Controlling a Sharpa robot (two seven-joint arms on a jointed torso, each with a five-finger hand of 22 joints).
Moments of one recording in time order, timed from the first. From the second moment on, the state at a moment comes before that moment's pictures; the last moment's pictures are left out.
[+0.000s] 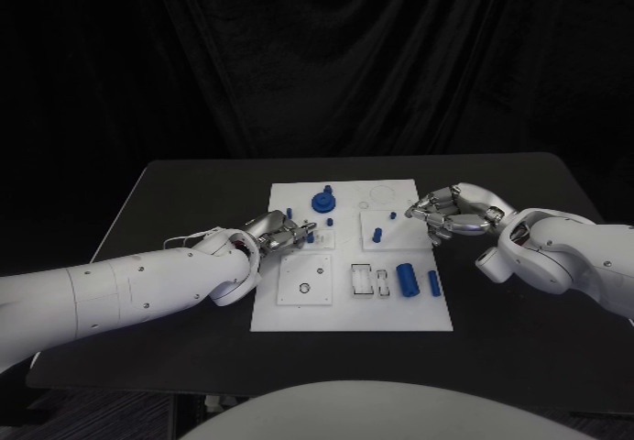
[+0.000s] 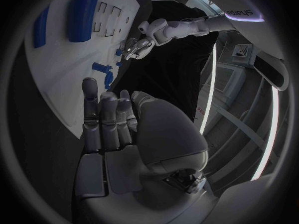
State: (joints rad) left arm 1.07 -0.73 -0.21 1.39 -1.07 -0.49 -0.16; left_hand 0.95 0.27 -0.22 0.29 0.25 1.00 0.02 0.32 1.31 1.47 -0.04 1.57 1.31 1.47 -0.09 1.57 1.31 0.05 1.47 0.02 1.50 1.31; right arm 1.22 -0.92 -0.25 1.43 -0.58 -0.12 0.35; right_hand 1.41 0.06 0.23 0.28 0.30 0.81 0.15 0.36 0.27 0.91 0.08 1.21 1.00 1.18 0.03 1.04 1.14 0.16 1.06 0.13 0.66 1.22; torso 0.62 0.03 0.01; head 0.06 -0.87
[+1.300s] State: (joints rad) left arm 1.34 -0.66 -0.21 1.21 -1.20 -0.14 -0.40; left_hand 1.21 0.17 -0.16 0.25 0.16 0.92 0.03 0.32 1.31 1.46 -0.04 1.58 1.31 1.47 -0.09 1.57 1.31 0.03 1.47 0.02 1.51 1.31; right arm 1.22 -0.91 -0.25 1.43 -0.58 -0.12 0.35; right_hand 1.39 0.06 0.23 0.28 0.30 0.81 0.15 0.37 0.27 0.90 0.08 1.21 1.00 1.18 0.03 1.04 1.13 0.16 1.06 0.13 0.65 1.22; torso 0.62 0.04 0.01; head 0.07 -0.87
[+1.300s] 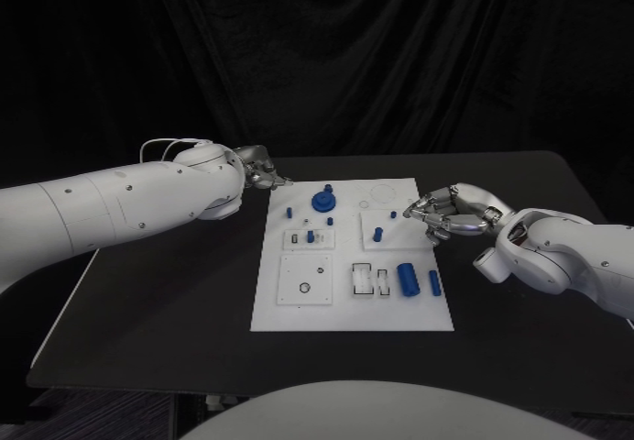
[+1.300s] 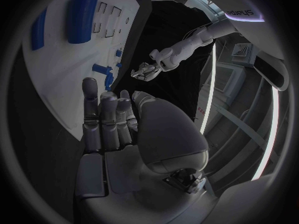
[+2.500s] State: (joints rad) left arm 1.31 -0.63 -0.21 1.16 -1.20 -0.04 -0.40; left_hand 1.12 0.17 -0.18 0.28 0.16 0.97 0.04 0.22 1.23 1.46 -0.04 1.57 1.31 1.47 -0.09 1.57 1.31 0.03 1.47 0.03 1.49 1.31; right arm 1.22 -0.94 -0.25 1.45 -0.58 -0.21 0.44; right_hand 1.38 0.05 0.23 0.28 0.32 0.81 0.15 0.38 0.27 0.92 0.08 1.22 1.00 1.19 0.02 1.06 1.14 0.16 1.08 0.13 0.68 1.23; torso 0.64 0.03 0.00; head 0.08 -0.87
